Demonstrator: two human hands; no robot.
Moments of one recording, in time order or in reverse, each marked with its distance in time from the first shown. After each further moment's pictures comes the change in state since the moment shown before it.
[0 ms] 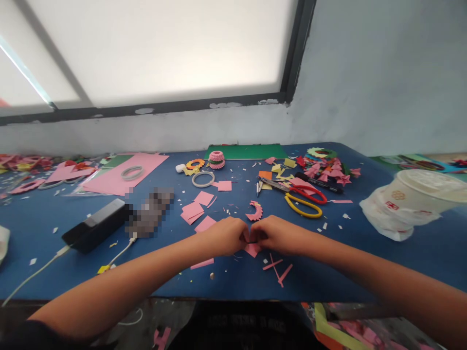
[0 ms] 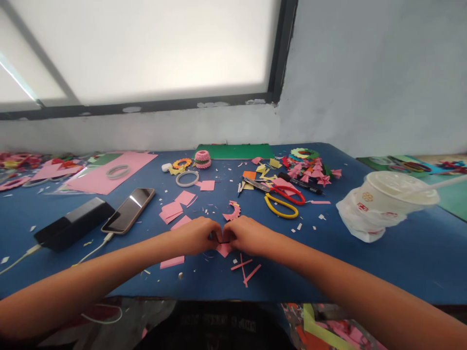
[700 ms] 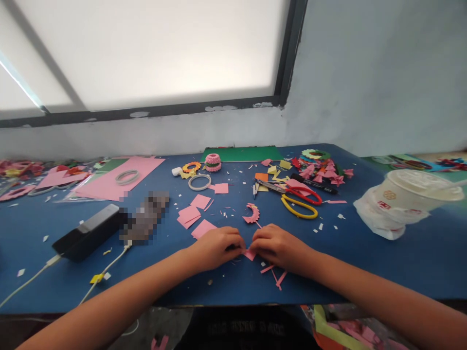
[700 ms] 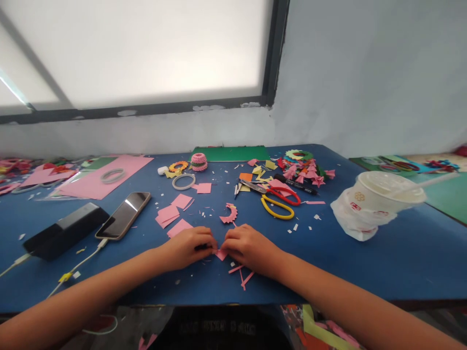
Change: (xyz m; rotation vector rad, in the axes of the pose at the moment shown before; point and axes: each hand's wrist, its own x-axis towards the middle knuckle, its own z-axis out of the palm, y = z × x) left_hand -0.018 -0.025 0.021 0.032 0.225 0.377; right_hand -0.020 0.022 0.031 -0.211 0.367 -0.440
